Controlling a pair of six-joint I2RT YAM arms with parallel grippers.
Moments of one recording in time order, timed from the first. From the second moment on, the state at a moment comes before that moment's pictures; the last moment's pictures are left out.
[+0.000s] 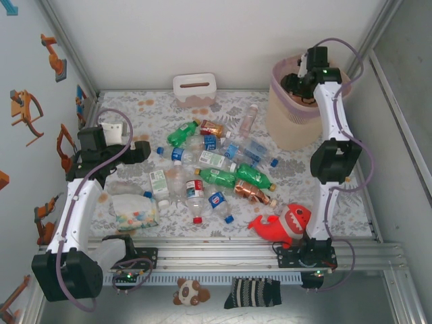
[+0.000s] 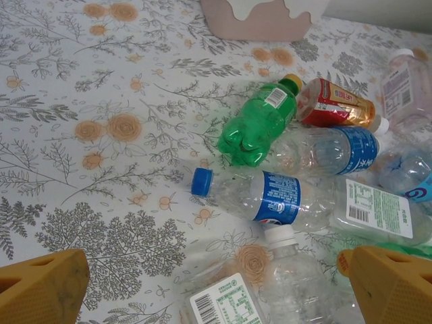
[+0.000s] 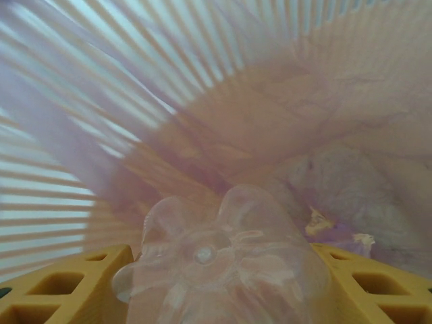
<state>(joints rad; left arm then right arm) 0.02 1.05 0.89 -0.55 0.33 -0.04 0.02 2.22 2.36 -1.04 -0.18 0.18</state>
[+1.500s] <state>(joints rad) 0.02 1.05 0.89 -0.55 0.34 -0.04 0.01 1.95 2.36 -1.15 -0.11 0.09</state>
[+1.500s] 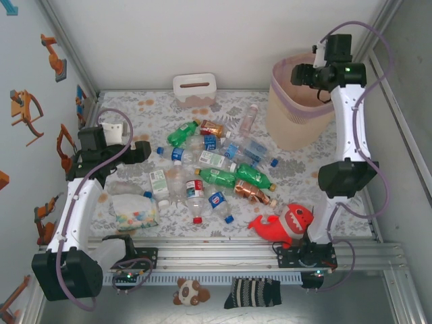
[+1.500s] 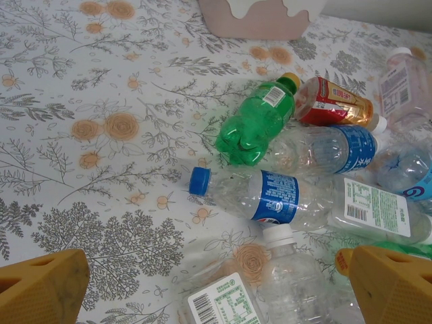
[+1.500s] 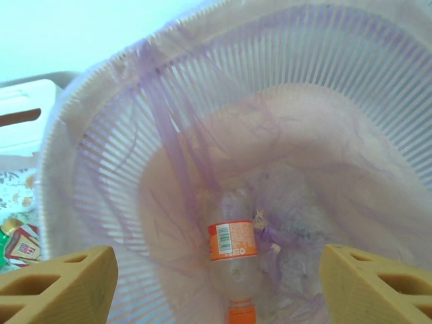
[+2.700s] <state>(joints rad) -0.13 1.36 0.94 -0.69 0.13 -0.42 0.10 1.33 1.66 -1.12 -0.07 0.09</state>
